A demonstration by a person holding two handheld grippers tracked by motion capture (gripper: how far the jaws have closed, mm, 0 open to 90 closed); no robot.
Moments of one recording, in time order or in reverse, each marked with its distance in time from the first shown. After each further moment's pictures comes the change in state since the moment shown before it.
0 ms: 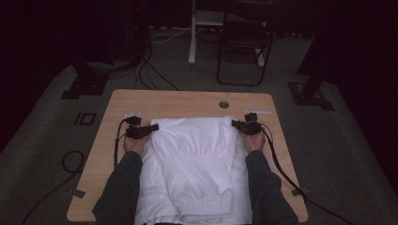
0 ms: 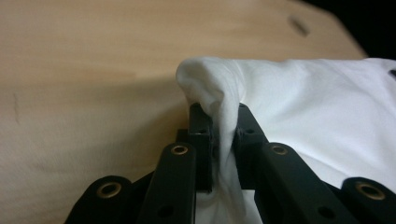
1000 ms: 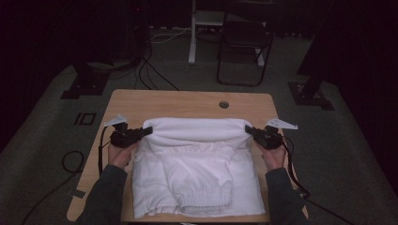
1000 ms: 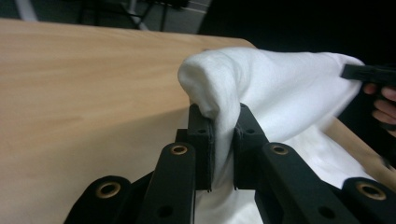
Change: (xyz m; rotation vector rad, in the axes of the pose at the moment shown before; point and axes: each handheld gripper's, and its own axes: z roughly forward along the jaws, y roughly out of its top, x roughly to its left) left arm -0.042 -0.014 -0.092 -0.100 -0.188 0.188; right arm 0.016 -0.025 -0.107 -0.191 0.082 -0.173
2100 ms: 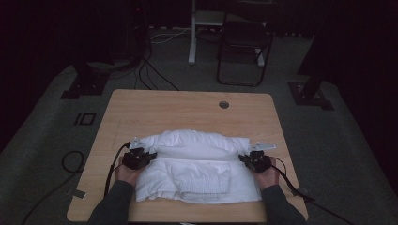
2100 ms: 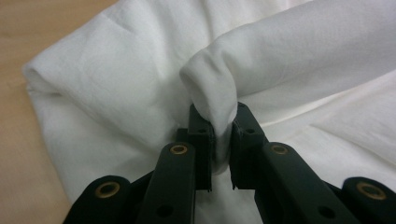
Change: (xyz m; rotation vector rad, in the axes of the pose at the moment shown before) left arm -0.004 -0.068 0.046 0.295 0.253 0.150; right arm 0.023 -0.080 0.022 0.345 -0.071 -0.106
